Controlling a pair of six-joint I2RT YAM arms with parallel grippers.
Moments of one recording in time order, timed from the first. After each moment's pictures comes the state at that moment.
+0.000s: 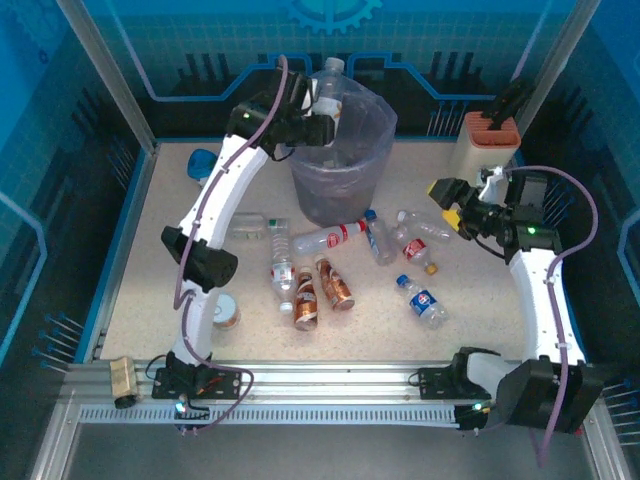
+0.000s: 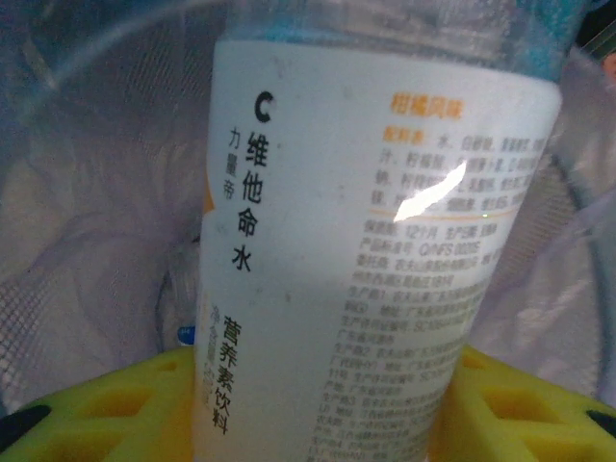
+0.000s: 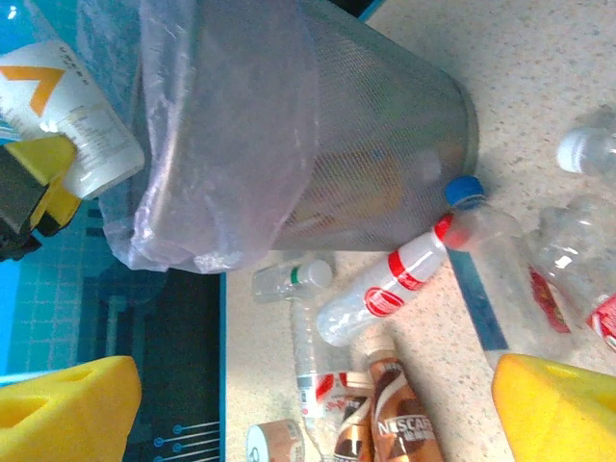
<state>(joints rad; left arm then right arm) -0.44 2.19 2.63 -1.16 0.02 -0.35 -0.18 1.11 1.06 -0.64 -0.78 0.66</state>
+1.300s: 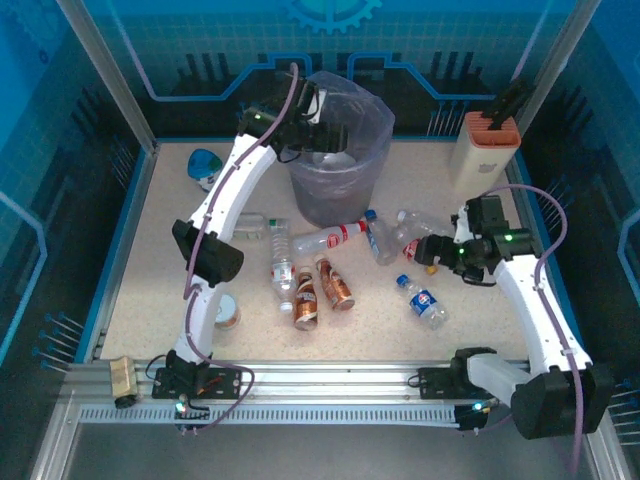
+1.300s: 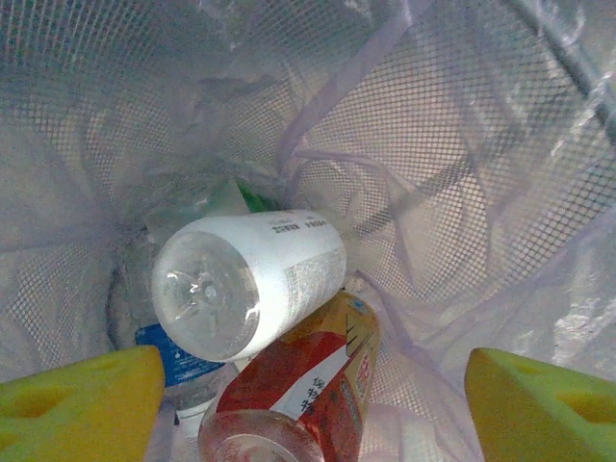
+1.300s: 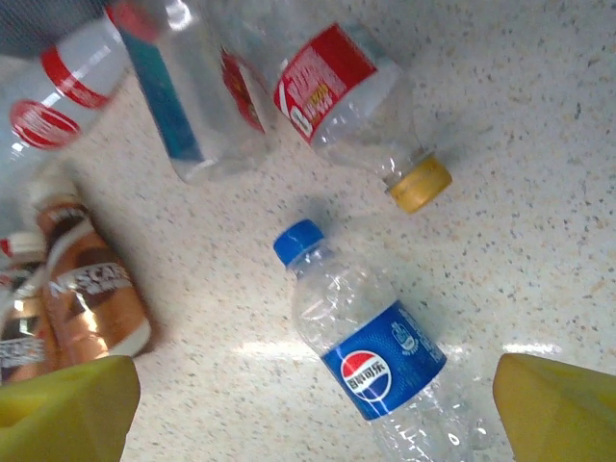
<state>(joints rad) -0.43 2.25 2.64 -1.13 0.12 -0.32 0.07 1.08 0.99 -1.10 -0.21 0.34</state>
